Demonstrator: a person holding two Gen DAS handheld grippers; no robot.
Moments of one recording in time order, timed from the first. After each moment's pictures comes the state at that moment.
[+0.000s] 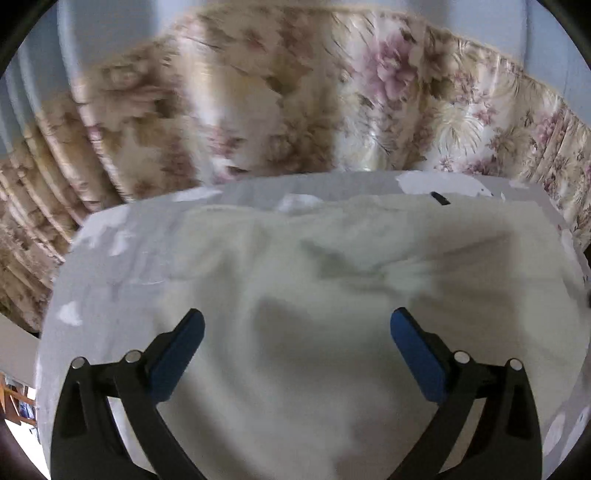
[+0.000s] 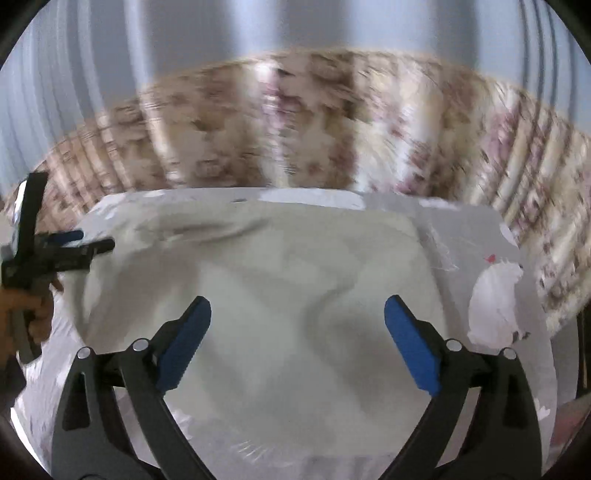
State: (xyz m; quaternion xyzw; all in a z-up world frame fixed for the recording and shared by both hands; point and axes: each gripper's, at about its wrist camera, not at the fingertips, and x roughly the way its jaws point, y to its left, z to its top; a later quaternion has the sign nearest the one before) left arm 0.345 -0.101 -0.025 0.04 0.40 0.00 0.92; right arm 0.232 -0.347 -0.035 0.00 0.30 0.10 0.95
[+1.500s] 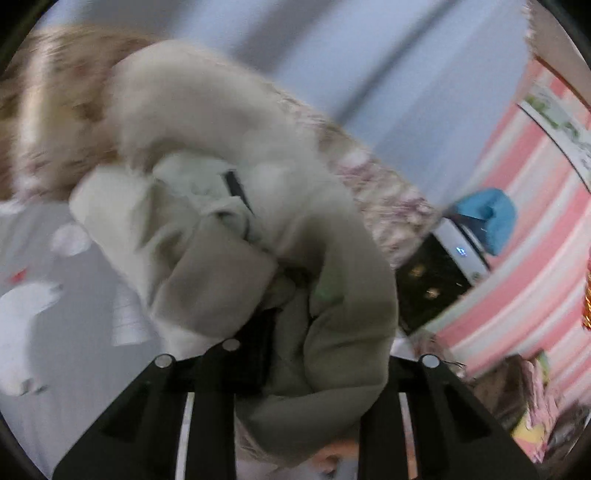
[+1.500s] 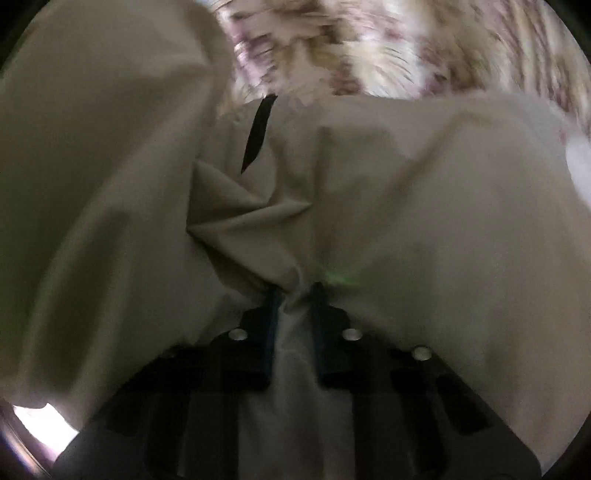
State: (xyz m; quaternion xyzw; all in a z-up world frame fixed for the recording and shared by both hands) left arm 0.324 -0.200 0.043 -0.15 0.35 -0.38 0.84; right arm 0.283 -0.370 -0.127 0.25 0.36 0.12 0.89
